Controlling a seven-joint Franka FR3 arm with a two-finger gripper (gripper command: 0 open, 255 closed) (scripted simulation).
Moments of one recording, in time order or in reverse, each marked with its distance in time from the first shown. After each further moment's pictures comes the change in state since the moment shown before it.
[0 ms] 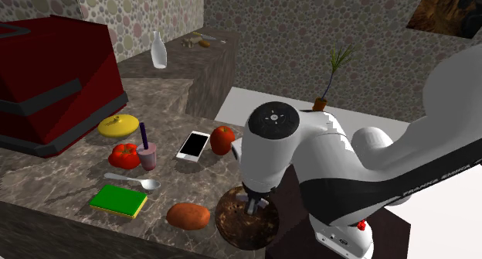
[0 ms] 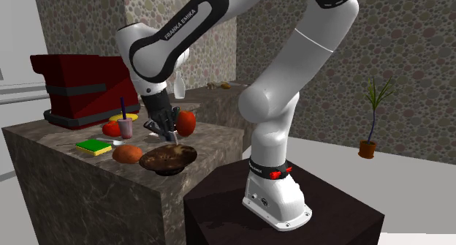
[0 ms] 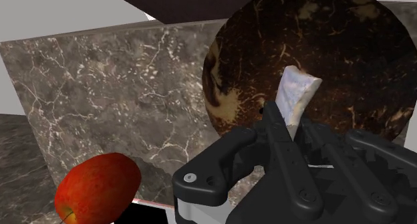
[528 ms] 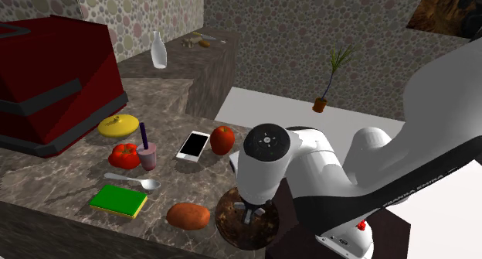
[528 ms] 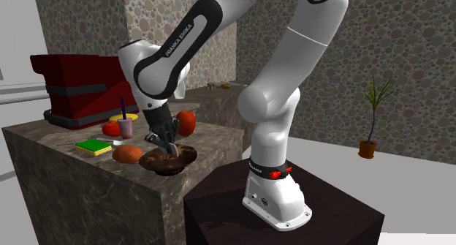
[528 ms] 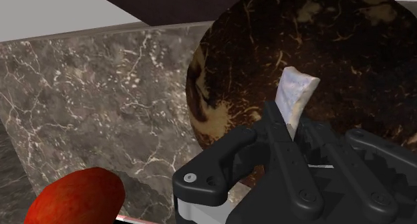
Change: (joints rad) arm -0.034 0.095 0.059 -0.047 -0.019 0.136 0.048
